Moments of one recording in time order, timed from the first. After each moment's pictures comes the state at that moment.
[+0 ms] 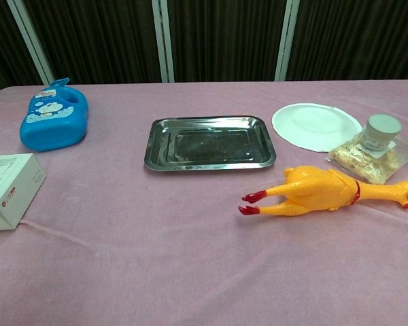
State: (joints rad) left arm -0.01 -1.12 -0.01 -1.59 1.52 1.57 0.09; right arm 0.05 -1.18 0.03 -1.54 -1.60 1.57 -0.03
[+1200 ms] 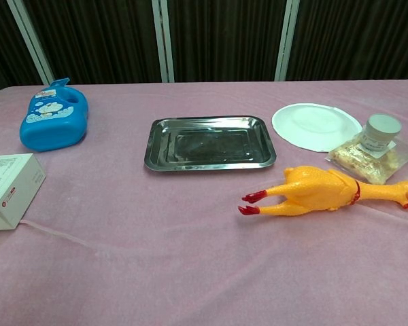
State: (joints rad) left arm -0.03 -1.10 -0.02 -1.62 1.52 1.54 0.11; right arm 0.15 -1.18 0.05 -1.56 -1.69 1.49 0.02
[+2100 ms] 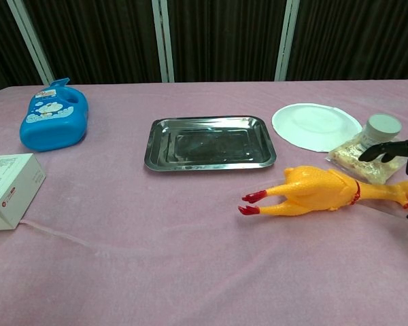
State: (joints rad) left arm -0.05 -1.08 -0.03 -1.64 1.50 1.51 0.10; right arm 0.44 -1.31 0.05 -1.40 -1.55 0.99 0.03
